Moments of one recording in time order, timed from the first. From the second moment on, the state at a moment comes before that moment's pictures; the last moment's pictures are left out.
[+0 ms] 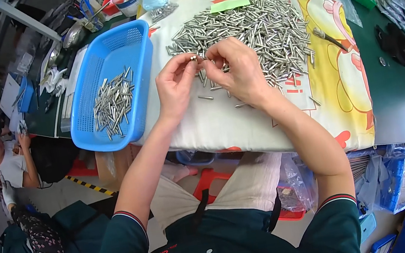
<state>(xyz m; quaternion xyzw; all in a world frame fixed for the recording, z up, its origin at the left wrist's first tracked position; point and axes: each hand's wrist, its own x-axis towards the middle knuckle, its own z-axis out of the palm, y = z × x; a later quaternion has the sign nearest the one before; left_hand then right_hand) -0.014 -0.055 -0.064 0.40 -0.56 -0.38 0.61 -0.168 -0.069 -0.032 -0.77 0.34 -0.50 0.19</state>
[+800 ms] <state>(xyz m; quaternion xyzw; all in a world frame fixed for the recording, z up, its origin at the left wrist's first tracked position) -0.013 -0.046 -0.064 0.37 -0.57 -0.39 0.63 -0.161 -0.069 -0.040 -0.80 0.29 -0.51 0.09</state>
